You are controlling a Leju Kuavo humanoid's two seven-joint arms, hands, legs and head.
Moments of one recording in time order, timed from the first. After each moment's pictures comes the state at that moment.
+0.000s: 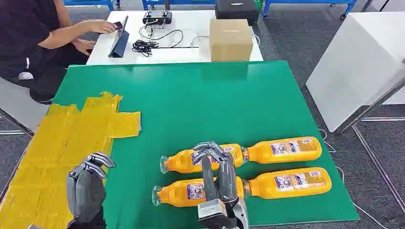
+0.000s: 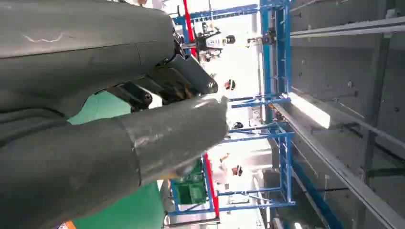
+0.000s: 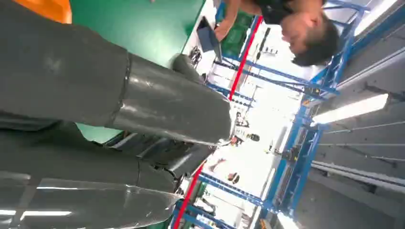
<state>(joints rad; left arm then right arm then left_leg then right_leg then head) 0.26 -0.12 -0.19 -1.87 -0.12 0.08 -0.69 0.04 0.14 0.62 -1.58 0.33 -0.56 -0.49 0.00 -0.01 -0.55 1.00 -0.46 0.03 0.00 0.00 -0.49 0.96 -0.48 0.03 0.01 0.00</state>
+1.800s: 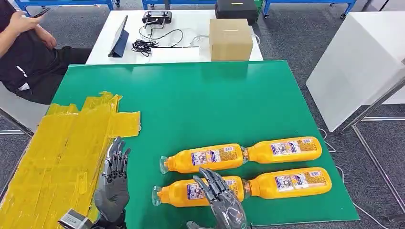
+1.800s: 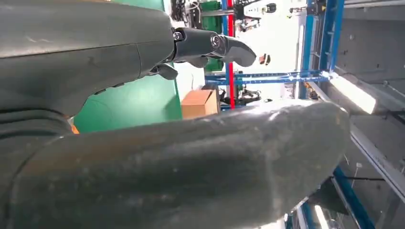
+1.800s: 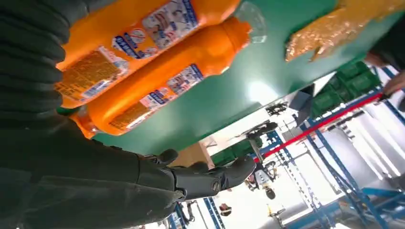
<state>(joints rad) 0.23 -0.15 -0.26 -1.67 -0.07 0.09 -0.70 0.18 -0.19 0.76 -1.70 0.95 -0.47 -0.03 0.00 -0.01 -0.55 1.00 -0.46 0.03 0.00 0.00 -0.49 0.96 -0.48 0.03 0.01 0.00</state>
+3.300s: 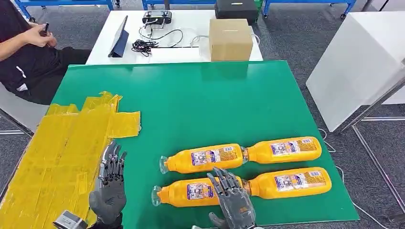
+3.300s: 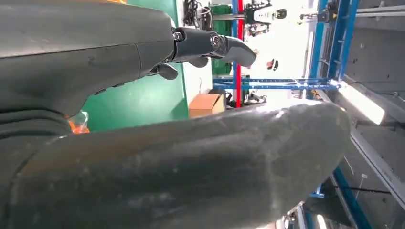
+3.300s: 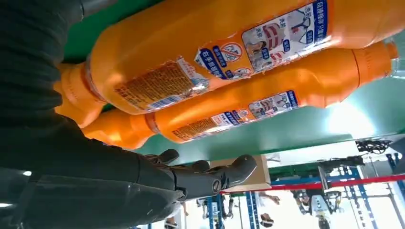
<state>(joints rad) 0.26 -0.20 -0.17 -1.67 -0.08 0.01 -0.70 0.14 -0.23 0.76 -1.64 1.15 -0.31 0.30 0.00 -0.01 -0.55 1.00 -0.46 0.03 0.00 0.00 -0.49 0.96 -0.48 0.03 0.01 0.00</state>
